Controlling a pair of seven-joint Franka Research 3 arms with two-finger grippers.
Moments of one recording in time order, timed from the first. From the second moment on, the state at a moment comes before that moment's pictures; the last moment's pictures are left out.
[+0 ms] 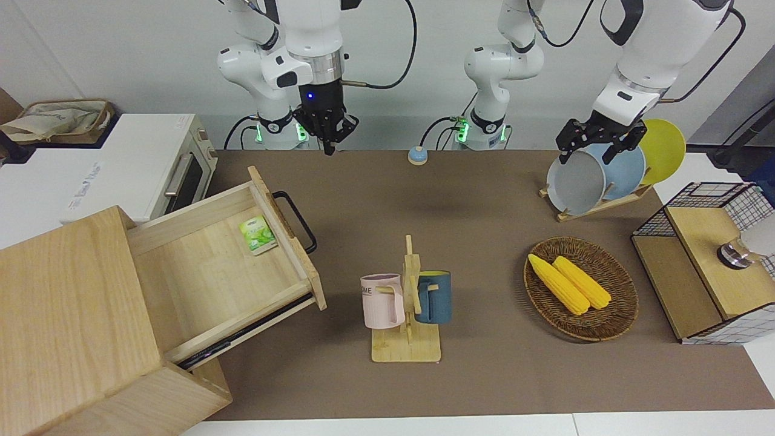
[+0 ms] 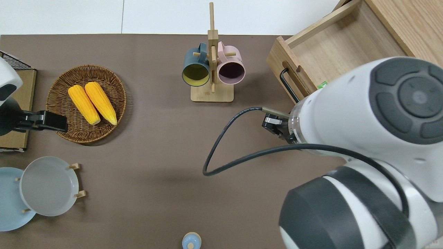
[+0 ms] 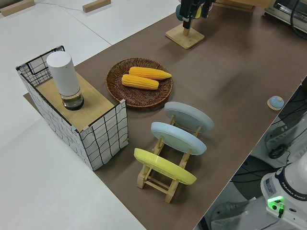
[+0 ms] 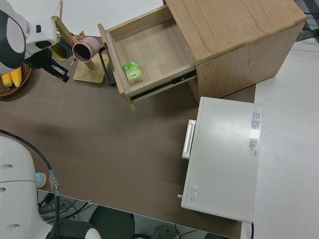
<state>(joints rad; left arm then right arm) 0.03 0.04 -0.06 -1.51 0.00 1.52 0.02 0.34 0.12 0.11 -1.41 -0.02 1.56 0.87</state>
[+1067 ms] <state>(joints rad) 0.03 0.04 -0.06 -1.51 0.00 1.52 0.02 0.36 0.28 0.10 -1.50 -0.03 1.73 1.30</state>
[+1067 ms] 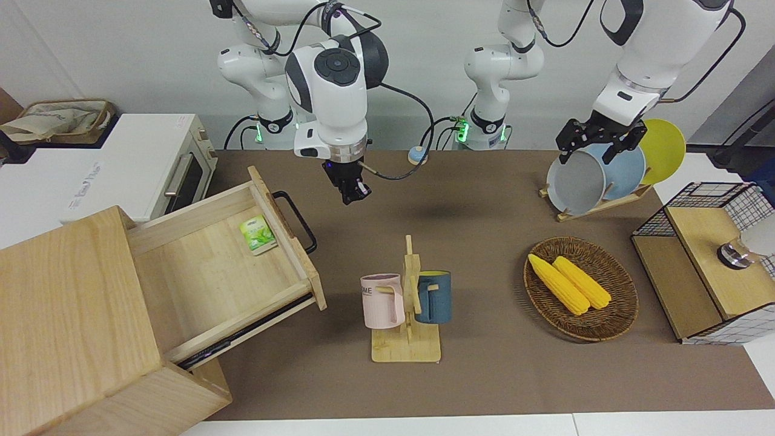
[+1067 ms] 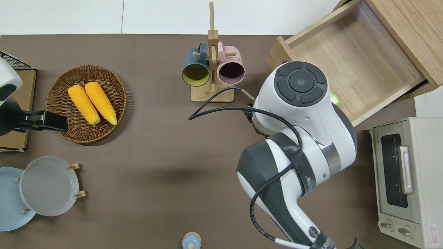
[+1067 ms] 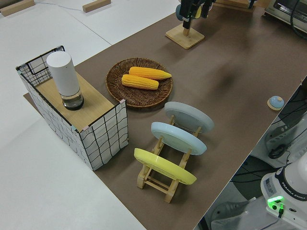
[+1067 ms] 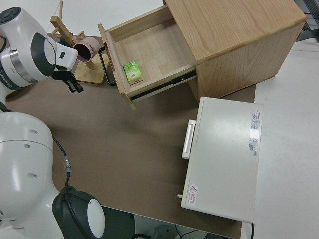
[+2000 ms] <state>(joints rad) 0.03 0.04 -0.06 -1.51 0.00 1.52 0.02 0.25 0.33 0.07 -1.49 -0.07 1.77 1.29</state>
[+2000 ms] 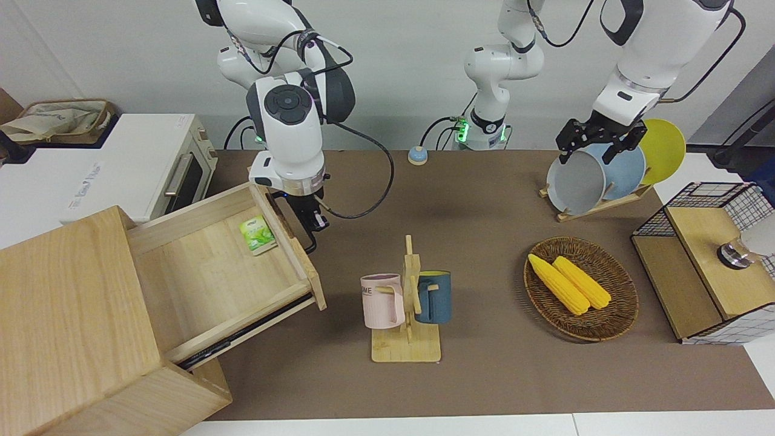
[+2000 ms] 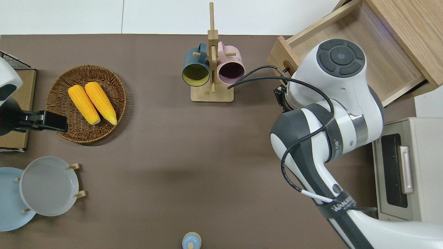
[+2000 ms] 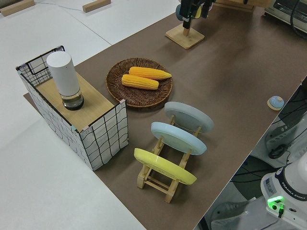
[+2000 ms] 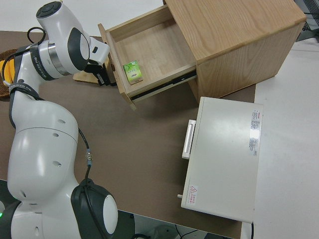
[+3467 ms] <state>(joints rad) 0.03 0.04 -0.06 -1.51 0.00 1.52 0.02 0.03 0.42 0.07 -1.37 -0.07 1.83 0.95</state>
